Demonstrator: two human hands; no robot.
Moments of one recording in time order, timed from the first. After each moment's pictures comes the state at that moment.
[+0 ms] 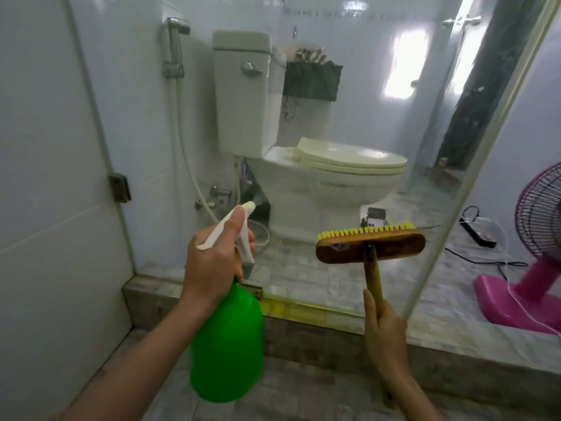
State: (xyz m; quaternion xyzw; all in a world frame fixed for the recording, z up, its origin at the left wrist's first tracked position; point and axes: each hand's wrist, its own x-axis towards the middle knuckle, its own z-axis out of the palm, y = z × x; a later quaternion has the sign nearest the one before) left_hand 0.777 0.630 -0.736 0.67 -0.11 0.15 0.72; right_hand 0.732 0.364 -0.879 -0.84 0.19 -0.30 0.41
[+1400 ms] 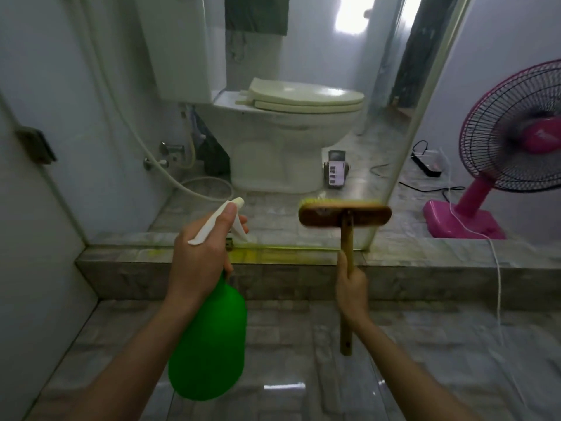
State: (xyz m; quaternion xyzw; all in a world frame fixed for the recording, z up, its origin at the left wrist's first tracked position) left_hand 0.744 0.617 -0.782 0.71 -0.13 0.06 0.69; right_hand 0.705 0.379 -0.923 -0.74 0.24 -0.29 0.55
